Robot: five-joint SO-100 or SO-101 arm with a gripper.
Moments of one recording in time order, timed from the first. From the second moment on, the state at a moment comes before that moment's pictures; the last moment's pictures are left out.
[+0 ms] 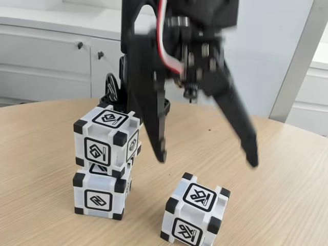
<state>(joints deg) 15.3 100.7 104.9 68.5 -60.5</state>
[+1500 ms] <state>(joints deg) 15.3 88.4 92.2 68.6 -50.9</state>
